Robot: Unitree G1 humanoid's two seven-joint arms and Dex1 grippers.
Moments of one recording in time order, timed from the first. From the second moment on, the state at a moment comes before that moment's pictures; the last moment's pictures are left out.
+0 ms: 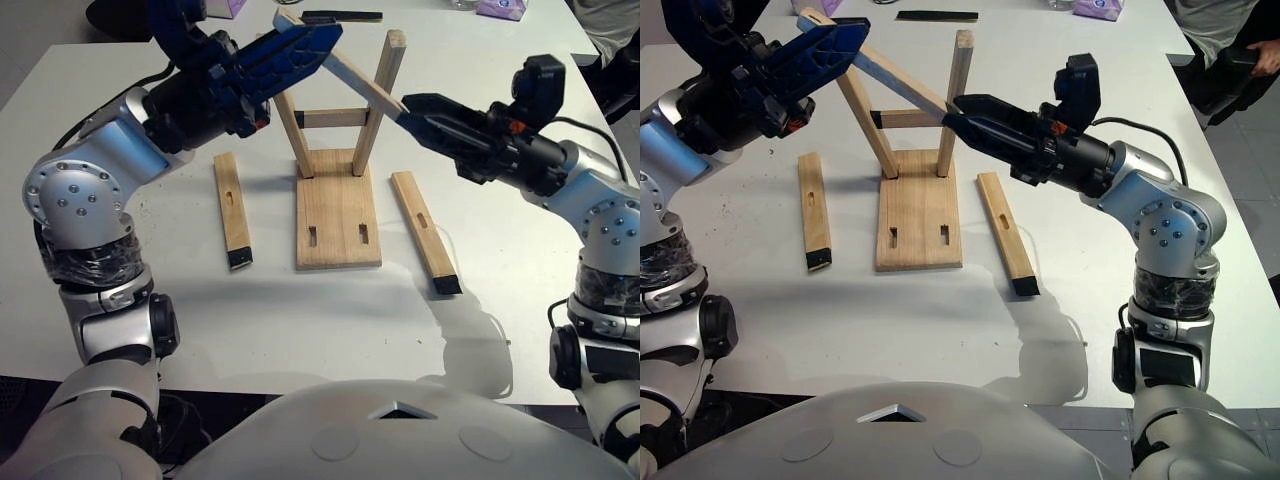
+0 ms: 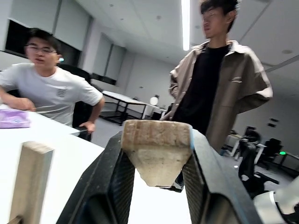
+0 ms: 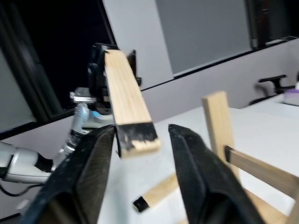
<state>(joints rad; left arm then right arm) -0.57 0.53 0.23 -0.26 -1.37 0.92 -0.58 -0.37 -0.50 -0.14 -0.28 1.05 0.80 0.83</state>
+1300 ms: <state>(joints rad) -0.26 1.00 0.15 0.23 -0.44 0.32 -1.22 -0.10 -0.47 -0.23 -0.25 0.70 0.46 0.67</state>
